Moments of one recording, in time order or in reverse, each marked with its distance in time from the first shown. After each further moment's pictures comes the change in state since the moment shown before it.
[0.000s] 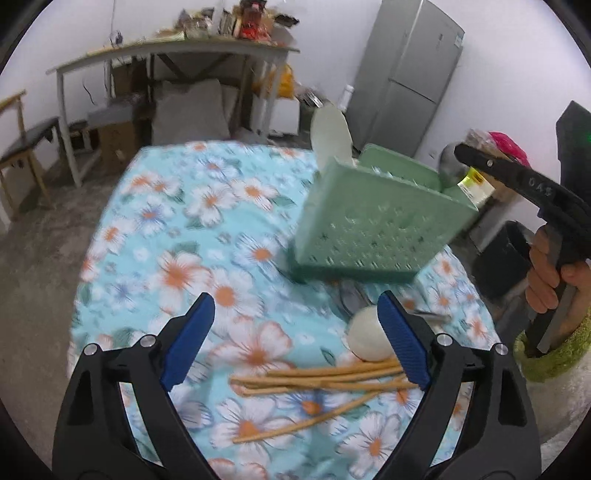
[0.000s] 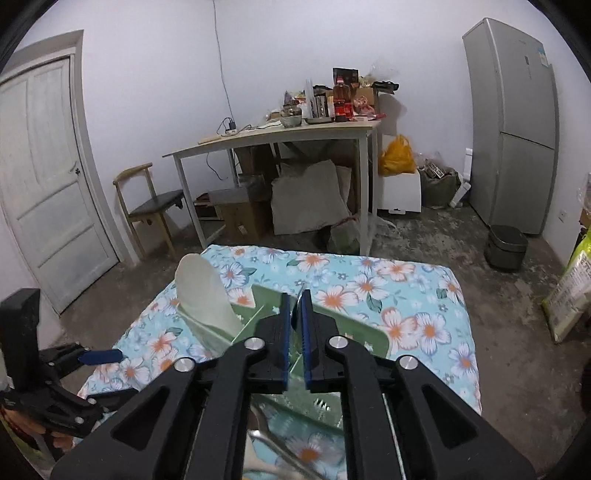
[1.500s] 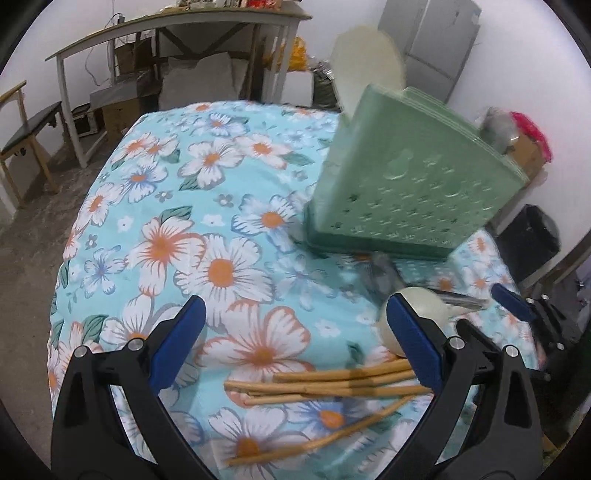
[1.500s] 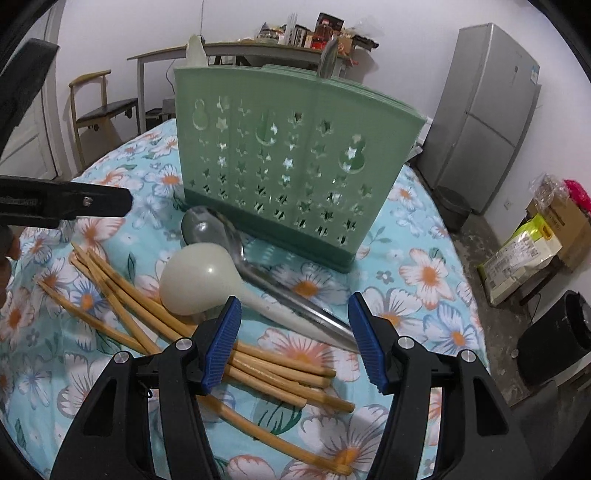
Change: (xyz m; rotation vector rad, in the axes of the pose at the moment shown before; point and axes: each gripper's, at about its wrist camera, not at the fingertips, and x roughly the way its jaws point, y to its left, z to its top) left arm 0.057 0.011 -0.014 0.010 0.107 0.105; right arm 0.015 0.052 -0.153 -0.132 0.256 -0.302
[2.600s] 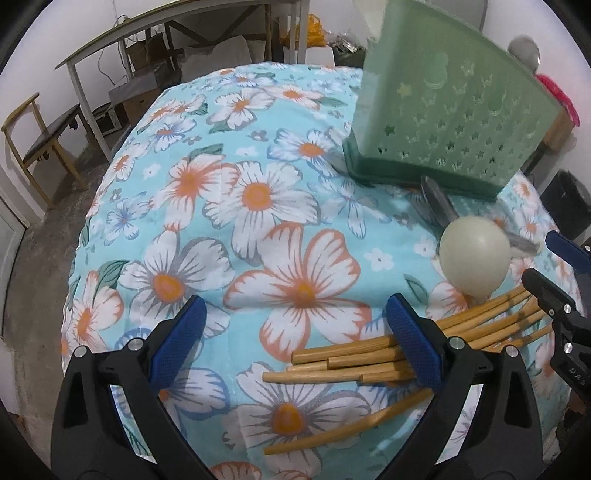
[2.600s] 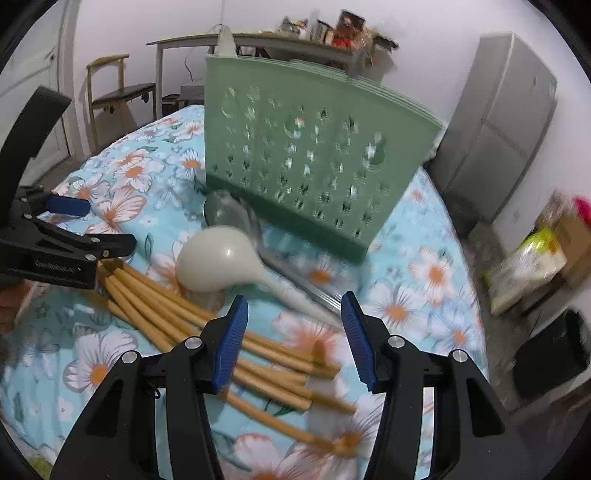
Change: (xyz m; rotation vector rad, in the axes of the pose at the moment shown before) left arm 0.008 0.009 -0.039 0.045 0.060 0.131; right arm -0.015 0.011 -0.004 -0.098 0.005 0.006
